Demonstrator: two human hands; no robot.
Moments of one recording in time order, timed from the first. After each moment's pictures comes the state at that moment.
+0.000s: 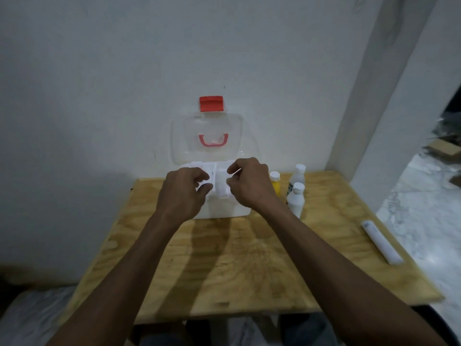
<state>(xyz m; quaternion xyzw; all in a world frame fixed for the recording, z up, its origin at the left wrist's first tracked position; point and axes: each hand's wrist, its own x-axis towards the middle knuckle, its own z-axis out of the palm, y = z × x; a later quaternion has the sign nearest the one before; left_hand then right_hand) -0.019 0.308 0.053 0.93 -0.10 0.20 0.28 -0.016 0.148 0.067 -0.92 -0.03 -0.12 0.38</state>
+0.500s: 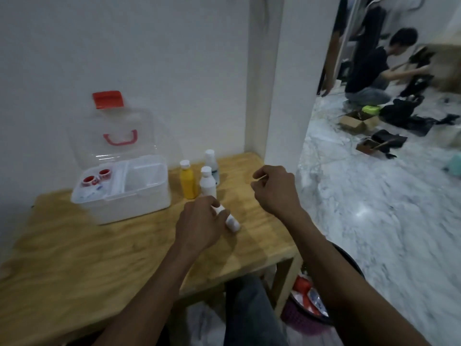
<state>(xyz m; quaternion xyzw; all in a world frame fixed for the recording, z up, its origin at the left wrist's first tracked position) -0.092 0.118 -0.008 0.93 -0.14 0.07 0.32 -0.113 -0.055 0.031 -0.90 0.17 -0.19 0.36</state>
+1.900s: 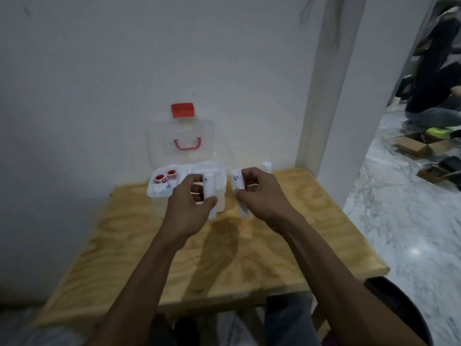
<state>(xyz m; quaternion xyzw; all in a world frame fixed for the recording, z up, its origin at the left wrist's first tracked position) -0.086 0.238 0.052 0.82 -0.06 0.10 0.56 -0.089 0.067 0.063 -0.80 -0.02 -0.09 0.60</state>
